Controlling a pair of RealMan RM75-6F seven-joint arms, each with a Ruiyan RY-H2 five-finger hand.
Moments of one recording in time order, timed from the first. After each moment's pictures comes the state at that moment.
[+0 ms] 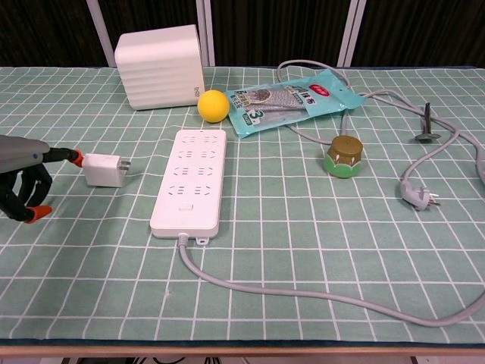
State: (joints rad) left arm -0.63 -1.35 -0.07 -1.90 0.64 1.13 0.83; right arm 0.06 -1.12 0.10 -1.68 -1.40 1.44 0.12
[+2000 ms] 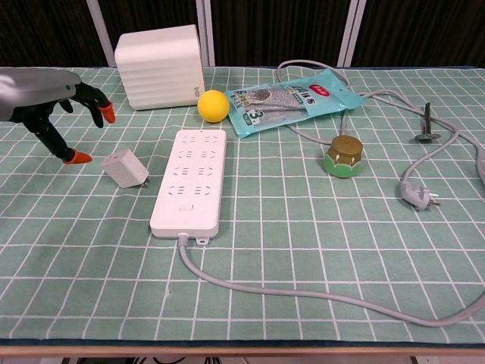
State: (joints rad) left arm -0.75 -1.36 -0.14 -1.81 0.71 1.12 0.69; right arm 0.06 -1.12 0.10 -1.69 -1.40 1.43 0.13
